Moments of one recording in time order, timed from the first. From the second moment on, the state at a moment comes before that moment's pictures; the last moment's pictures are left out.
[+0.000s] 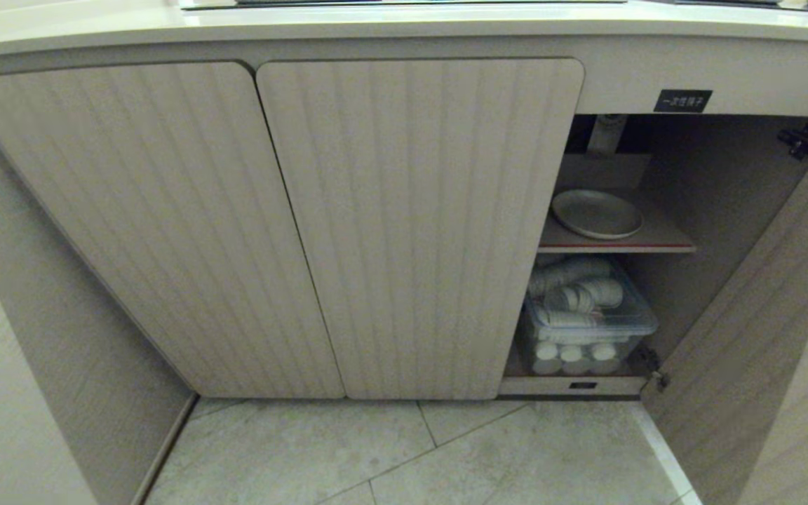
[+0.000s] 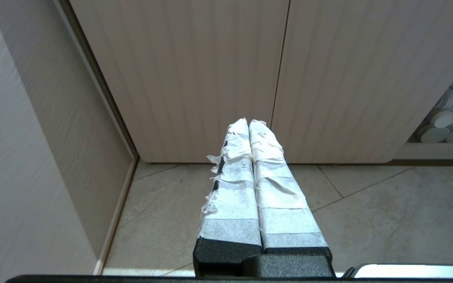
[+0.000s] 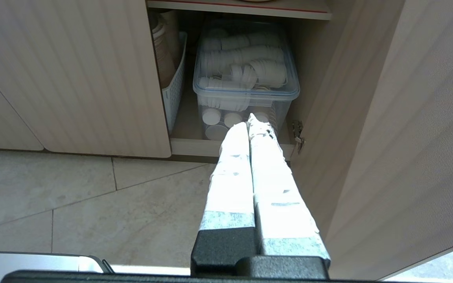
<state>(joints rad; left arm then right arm) 0.00 0.00 0.00 0.00 0.00 0.00 0.00 0.00 0.00 0.00 -0.02 -0.07</state>
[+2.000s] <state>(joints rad) 0.00 0.00 0.00 0.00 0.00 0.00 0.00 0.00 0.00 0.00 -0.02 -0.07</state>
